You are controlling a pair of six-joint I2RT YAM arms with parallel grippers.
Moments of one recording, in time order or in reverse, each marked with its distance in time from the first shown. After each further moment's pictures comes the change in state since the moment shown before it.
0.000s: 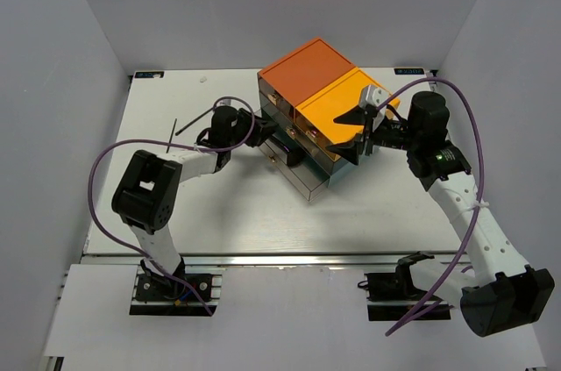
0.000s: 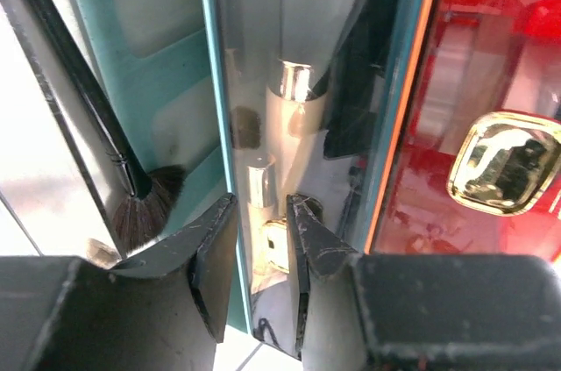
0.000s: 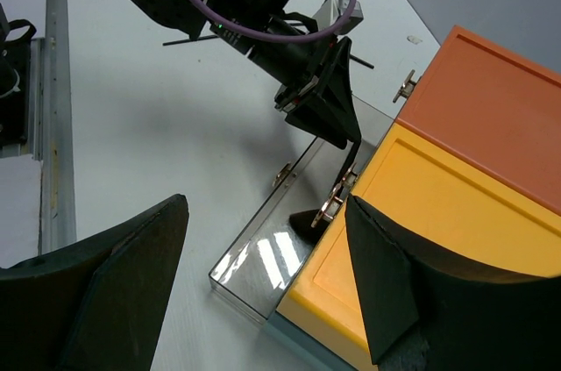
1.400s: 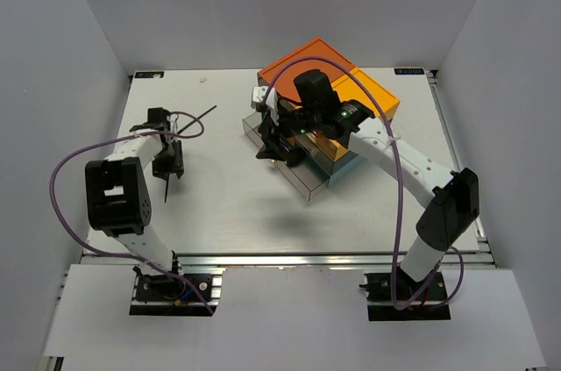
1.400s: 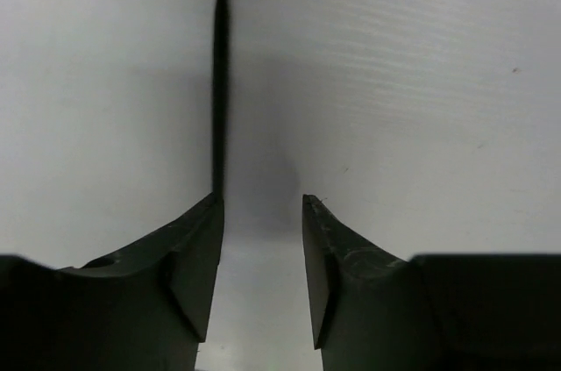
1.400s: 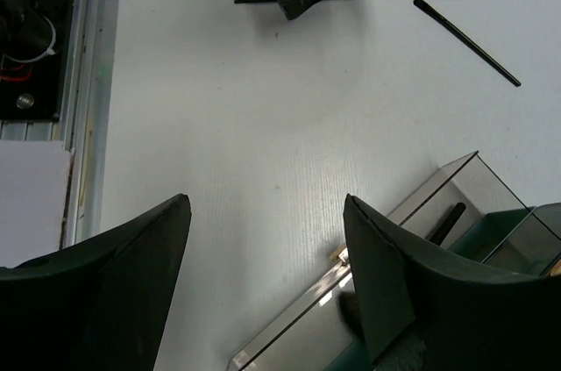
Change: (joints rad) left arm 0.491 -0.080 0.143 -1.114 -0.383 1.289; right arm 0.475 0.591 0.547 -0.315 0.270 -0.130
